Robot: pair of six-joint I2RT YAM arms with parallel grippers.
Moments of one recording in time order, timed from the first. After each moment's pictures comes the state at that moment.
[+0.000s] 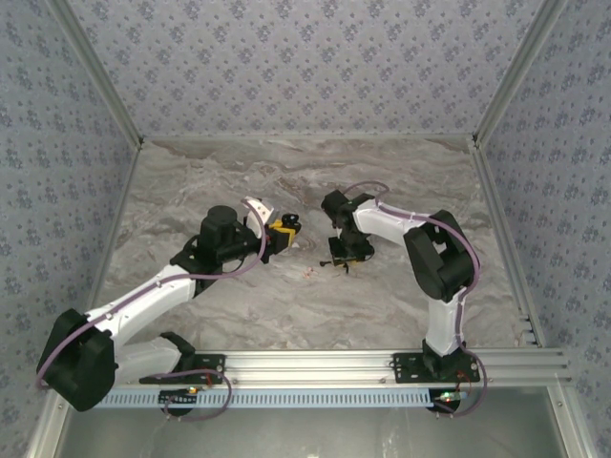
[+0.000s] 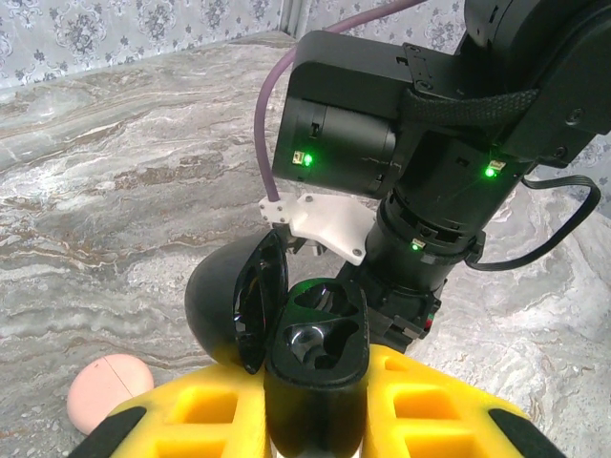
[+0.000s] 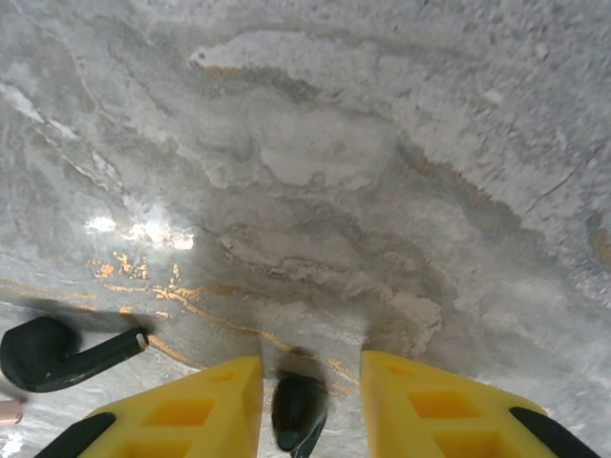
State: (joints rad) left arm -0.61 1.14 0.65 0.14 0.40 -0.12; right arm 0.60 1.92 1.29 -0.90 -0.05 0.42
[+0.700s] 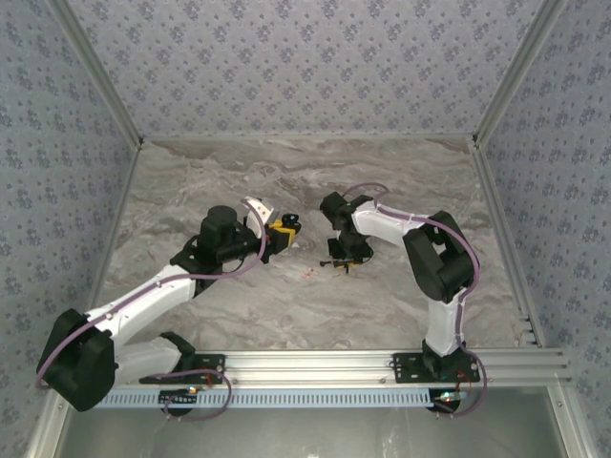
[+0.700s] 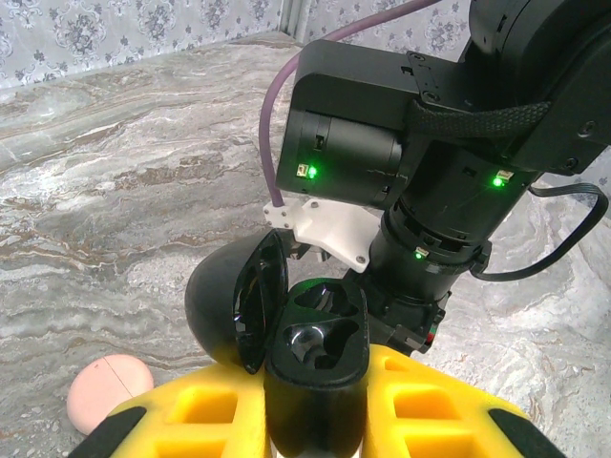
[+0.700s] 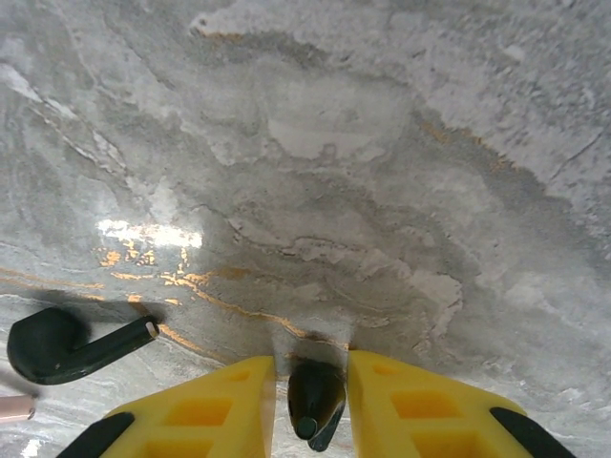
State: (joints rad) left arm -0.61 1.14 0.65 0.14 0.40 -0.12; right arm 0.62 1.92 1.28 -0.90 -0.05 0.47
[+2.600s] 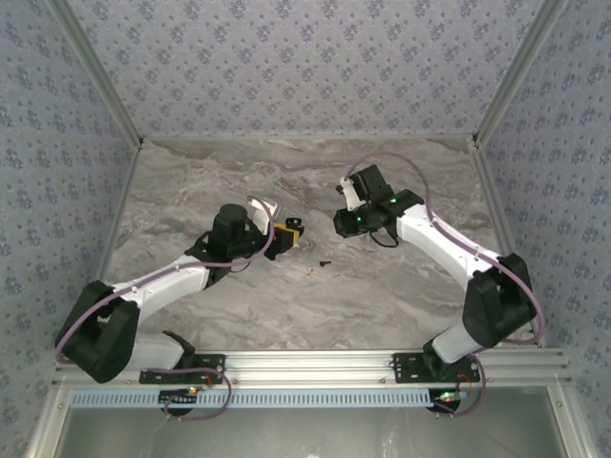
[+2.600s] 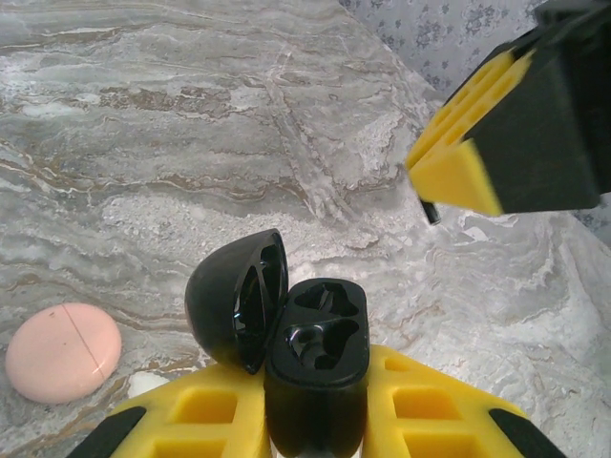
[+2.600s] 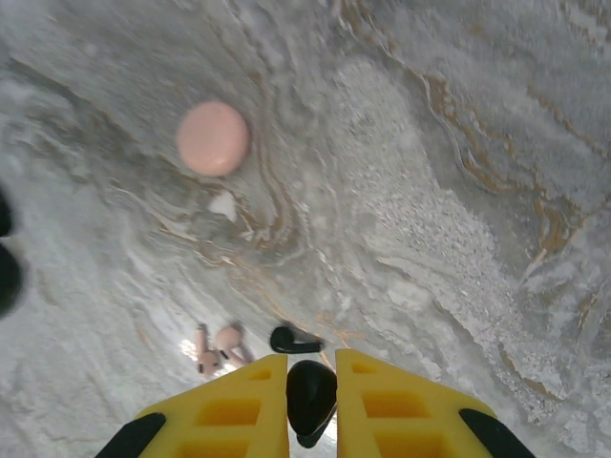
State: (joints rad) left arm -0.59 1.32 0.64 0.25 0.43 -0.29; right arm 0.53 1.50 1.20 -0.66 -0.19 0.21
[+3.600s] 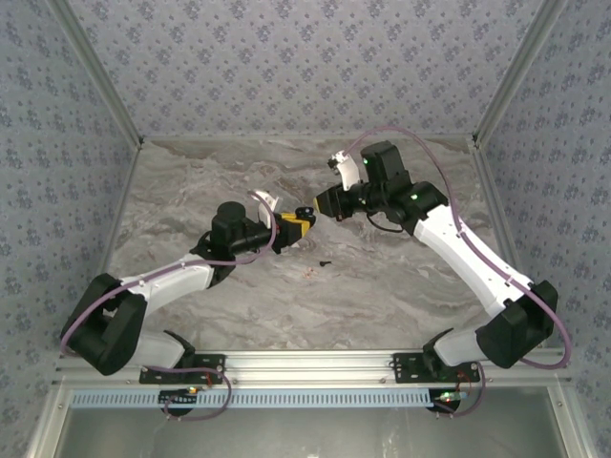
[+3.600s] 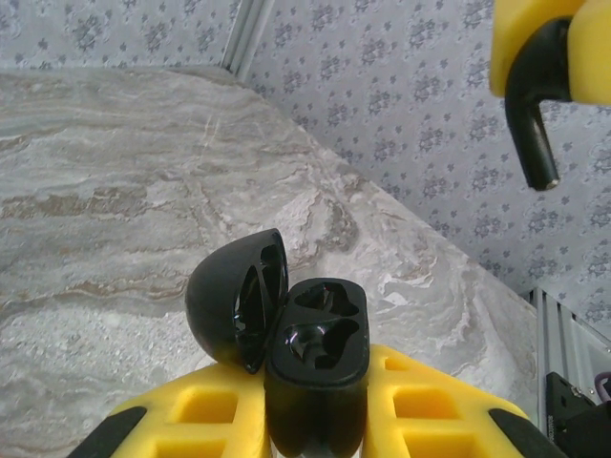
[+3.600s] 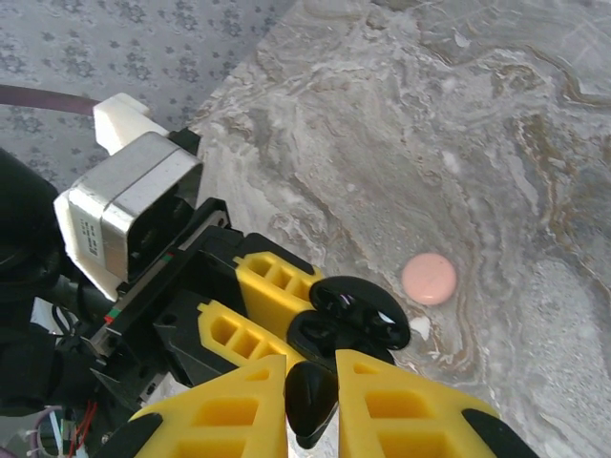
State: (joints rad) left arm -0.60 1.36 0.64 0.53 0.54 -0.38; right arm 0.56 1.39 1.37 -0.60 -0.47 0.16
